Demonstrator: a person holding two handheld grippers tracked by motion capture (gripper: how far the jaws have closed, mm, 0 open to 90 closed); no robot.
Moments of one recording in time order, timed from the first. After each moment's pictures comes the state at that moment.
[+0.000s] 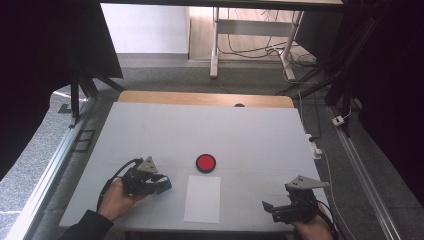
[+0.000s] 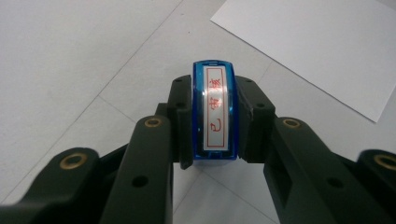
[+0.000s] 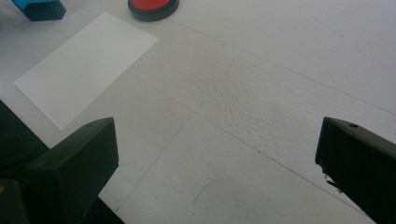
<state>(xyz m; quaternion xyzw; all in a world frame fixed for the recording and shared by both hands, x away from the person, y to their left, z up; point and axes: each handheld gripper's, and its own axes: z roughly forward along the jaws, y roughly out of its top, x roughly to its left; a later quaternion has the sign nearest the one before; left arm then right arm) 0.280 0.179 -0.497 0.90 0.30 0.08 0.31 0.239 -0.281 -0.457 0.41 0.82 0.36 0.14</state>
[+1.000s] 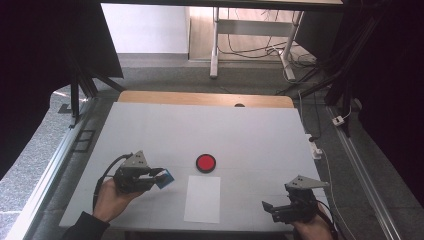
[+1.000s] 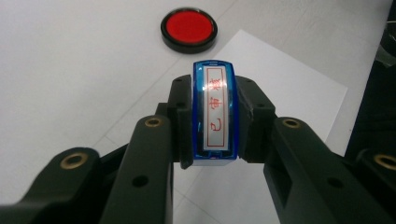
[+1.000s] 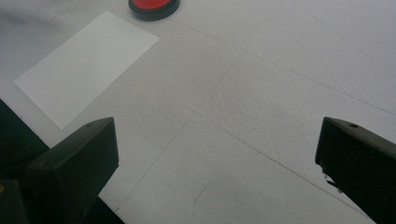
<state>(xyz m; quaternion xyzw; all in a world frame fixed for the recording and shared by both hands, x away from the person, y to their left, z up) 0.268 0.191 -0.465 0.86 0.30 0.09 0.40 0.240 -0.280 -0.457 0.41 0.83 0.36 0.14</state>
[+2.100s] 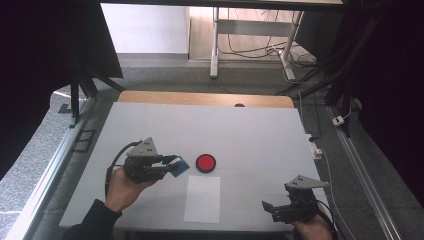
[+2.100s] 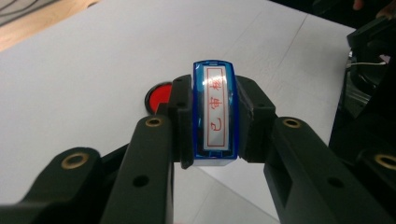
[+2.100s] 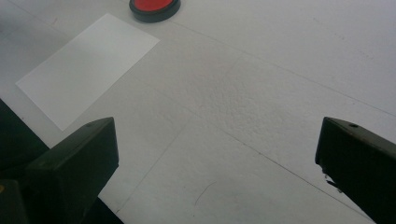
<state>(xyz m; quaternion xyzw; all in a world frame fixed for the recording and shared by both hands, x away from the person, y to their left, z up) 0.276 0.159 -0.418 0.84 0.27 0.10 0.46 0.240 -0.281 -0.457 0.41 0.82 0.36 0.14</state>
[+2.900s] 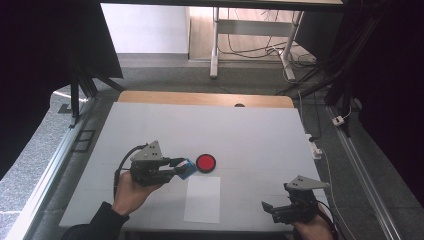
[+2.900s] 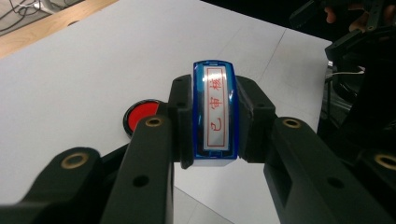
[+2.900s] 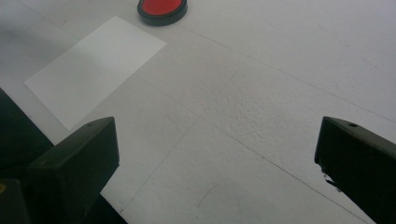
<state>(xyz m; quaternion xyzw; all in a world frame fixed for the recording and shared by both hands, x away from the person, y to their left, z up) 0.271 0.146 -0.423 0.83 0.25 0.09 0.49 0.238 -0.280 -0.455 0.40 0.83 0.37 0.14</state>
